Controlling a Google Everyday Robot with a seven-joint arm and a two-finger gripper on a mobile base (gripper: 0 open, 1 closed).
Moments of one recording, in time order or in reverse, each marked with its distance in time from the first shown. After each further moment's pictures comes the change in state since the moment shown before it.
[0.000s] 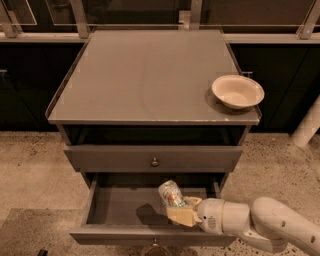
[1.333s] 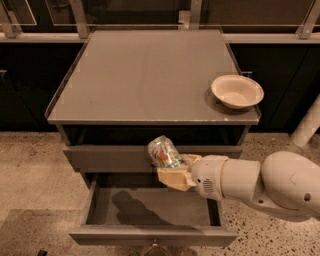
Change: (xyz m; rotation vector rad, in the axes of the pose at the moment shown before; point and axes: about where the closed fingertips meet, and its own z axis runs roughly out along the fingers) arm -0.149 0.103 -0.038 0.143 -0.007 -0.216
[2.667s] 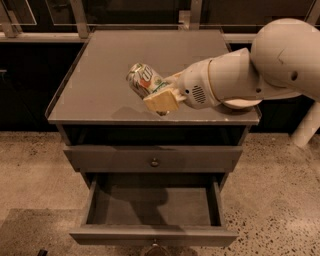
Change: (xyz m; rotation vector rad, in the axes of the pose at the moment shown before) arm -0.180 0.001 -0.001 -0.043 0.102 -0.337
